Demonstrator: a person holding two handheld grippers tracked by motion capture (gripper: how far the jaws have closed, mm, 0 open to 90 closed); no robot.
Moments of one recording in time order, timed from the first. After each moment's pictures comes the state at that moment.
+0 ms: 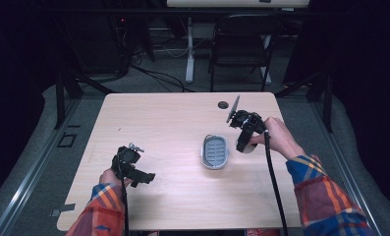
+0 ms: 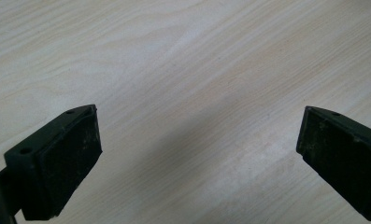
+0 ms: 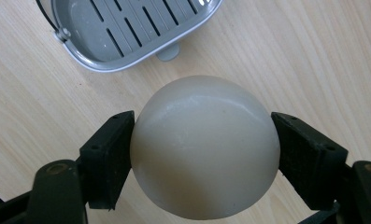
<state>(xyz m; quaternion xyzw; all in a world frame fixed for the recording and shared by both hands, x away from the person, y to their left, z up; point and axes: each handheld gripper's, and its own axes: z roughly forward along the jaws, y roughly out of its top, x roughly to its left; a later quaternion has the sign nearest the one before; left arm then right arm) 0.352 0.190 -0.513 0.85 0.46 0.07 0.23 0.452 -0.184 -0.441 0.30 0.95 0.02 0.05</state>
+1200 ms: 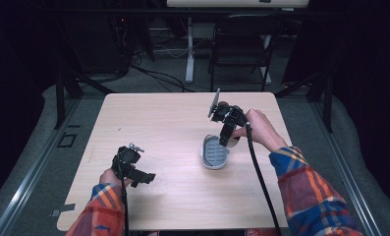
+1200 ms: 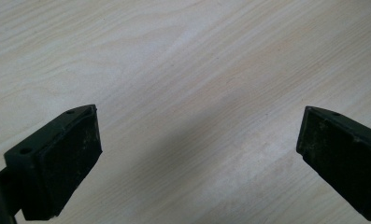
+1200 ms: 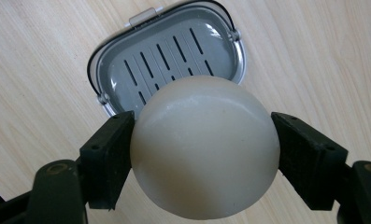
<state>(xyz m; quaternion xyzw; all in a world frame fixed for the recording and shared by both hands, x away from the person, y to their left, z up) 0.352 0.189 -0.513 0.86 0.46 0.07 0.23 0.467 -0.131 -0.428 0.26 0.96 0.03 0.05</state>
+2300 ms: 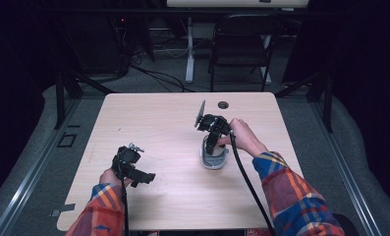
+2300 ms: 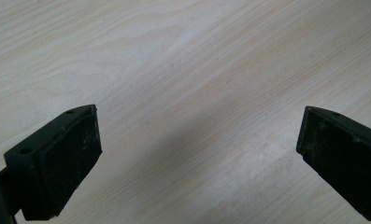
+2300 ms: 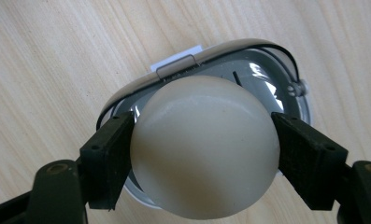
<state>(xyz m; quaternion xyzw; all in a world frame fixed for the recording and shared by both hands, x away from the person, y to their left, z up) 0.352 0.190 -0.513 0.85 0.46 0.07 0.23 0.477 -0.095 -0.482 0.24 0.97 0.04 0.01</state>
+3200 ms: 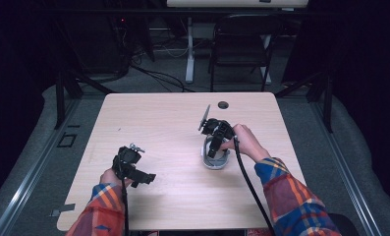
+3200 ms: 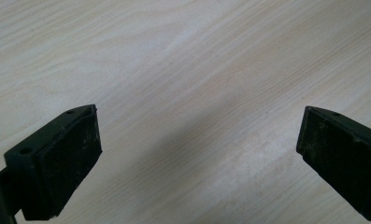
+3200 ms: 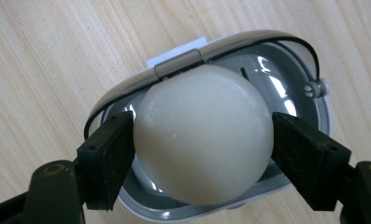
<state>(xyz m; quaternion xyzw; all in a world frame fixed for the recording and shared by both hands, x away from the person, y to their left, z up) 0.352 0.188 -0.514 0.86 0.46 0.07 0.23 0.474 -0.109 -0.497 0.24 0.97 0.07 0.00</state>
